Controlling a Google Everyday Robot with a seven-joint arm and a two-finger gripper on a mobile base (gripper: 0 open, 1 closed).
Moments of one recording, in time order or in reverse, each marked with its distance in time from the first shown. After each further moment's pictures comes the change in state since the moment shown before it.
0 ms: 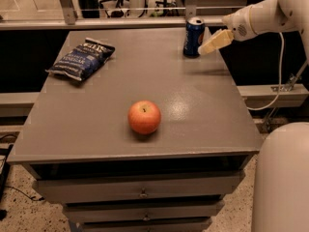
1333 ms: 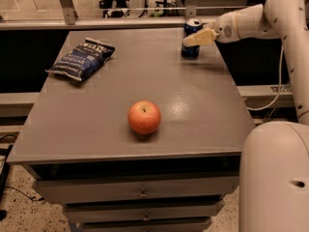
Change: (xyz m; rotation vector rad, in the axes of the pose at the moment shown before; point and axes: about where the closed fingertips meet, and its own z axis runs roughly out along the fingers) arm -0.026 0.021 0.041 -0.145 -0.146 0.154
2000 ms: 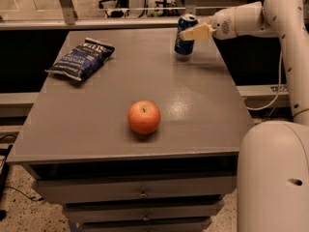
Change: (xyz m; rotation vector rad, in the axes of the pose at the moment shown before) arm -0.021 0.012 0.005 -0.050 -0.069 -0.003
